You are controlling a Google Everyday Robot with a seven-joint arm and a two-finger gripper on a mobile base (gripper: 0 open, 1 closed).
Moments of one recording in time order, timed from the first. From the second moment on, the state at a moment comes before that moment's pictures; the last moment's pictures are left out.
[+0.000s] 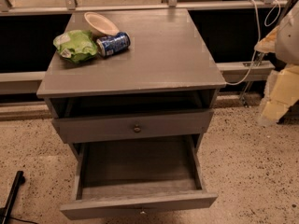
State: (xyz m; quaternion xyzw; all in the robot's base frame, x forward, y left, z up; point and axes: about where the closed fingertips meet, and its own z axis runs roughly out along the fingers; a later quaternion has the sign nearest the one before) arm 0.438 -0.217 0.976 -0.60 0.78 -0.03 0.16
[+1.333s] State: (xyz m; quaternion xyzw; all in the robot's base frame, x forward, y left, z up) arm 0.420 -0.195 0.830 -0.62 0.74 0.09 0.26
